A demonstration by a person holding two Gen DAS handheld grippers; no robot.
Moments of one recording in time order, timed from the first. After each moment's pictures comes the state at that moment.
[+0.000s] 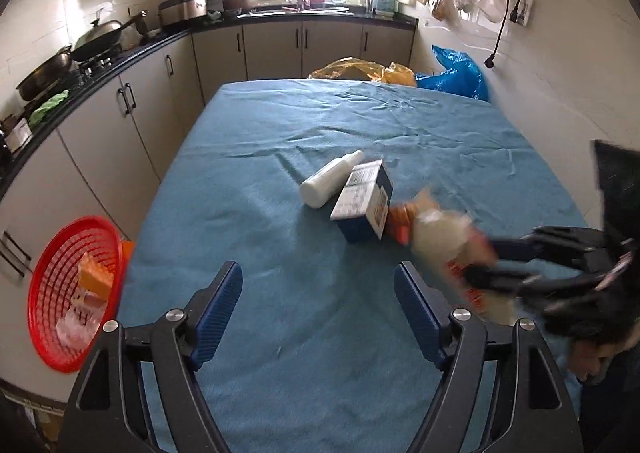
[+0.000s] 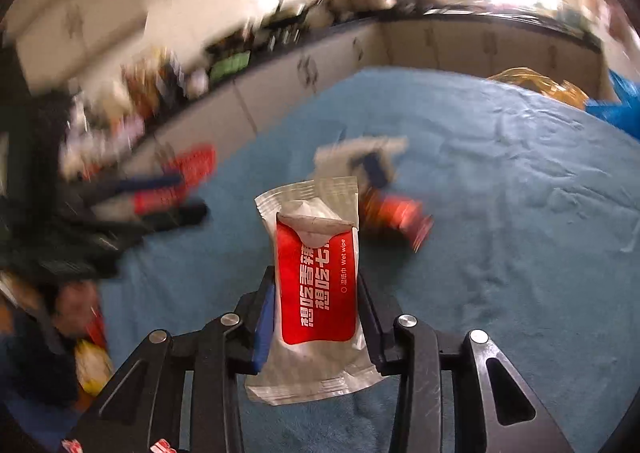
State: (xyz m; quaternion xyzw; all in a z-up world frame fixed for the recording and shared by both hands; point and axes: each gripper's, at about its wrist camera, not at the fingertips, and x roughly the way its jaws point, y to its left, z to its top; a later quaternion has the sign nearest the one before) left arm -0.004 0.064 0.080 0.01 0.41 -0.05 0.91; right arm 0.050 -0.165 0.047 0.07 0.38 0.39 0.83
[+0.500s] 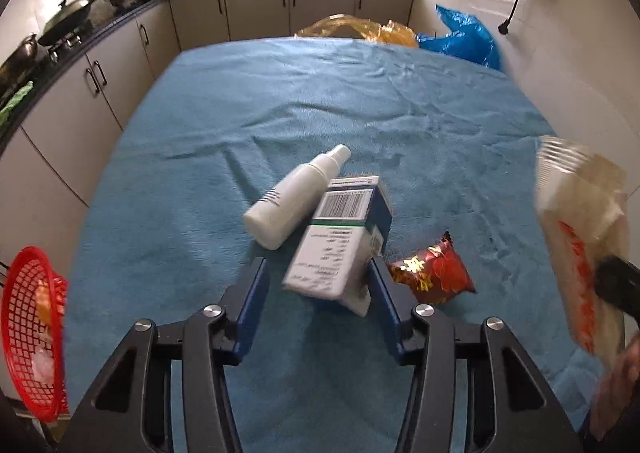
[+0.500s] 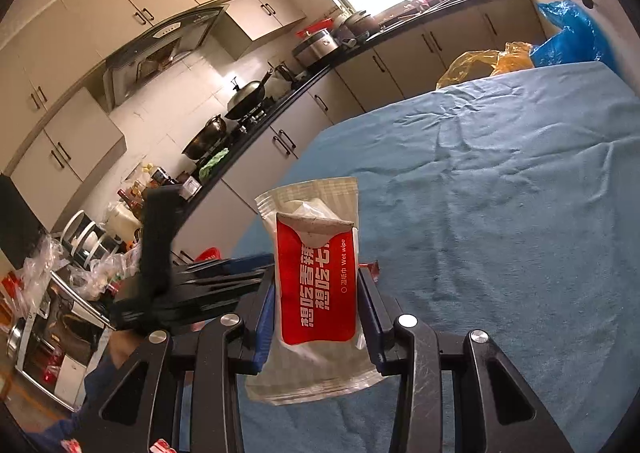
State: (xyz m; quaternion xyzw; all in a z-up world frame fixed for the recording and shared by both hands) left arm 0.092 0.033 0.040 0.01 0.48 -0.06 0.87; right arm 0.067 -0.210 0.053 0.21 0.36 0.35 0.84
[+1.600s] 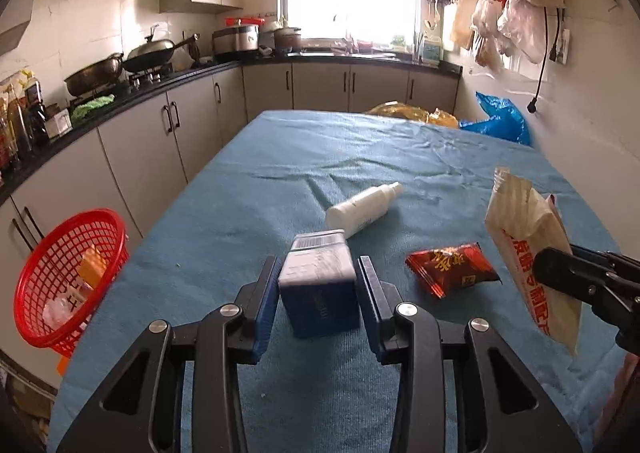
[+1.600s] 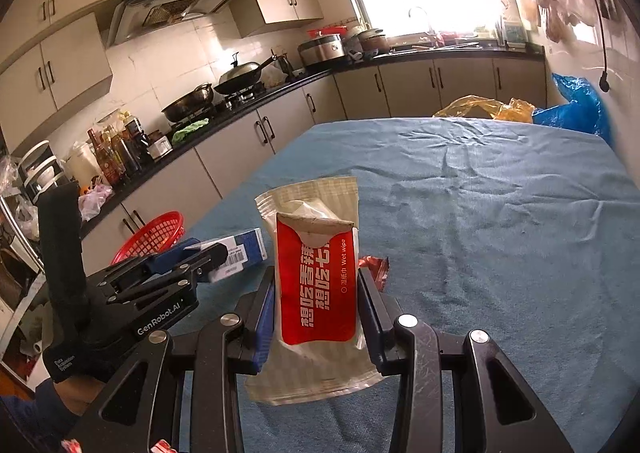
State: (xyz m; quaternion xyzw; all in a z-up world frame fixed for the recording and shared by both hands) left arm 0.001 0.052 0.041 -0.02 0.32 0.05 0.95; right arm 0.037 -0.154 0.045 0.07 0.33 0.31 0.89
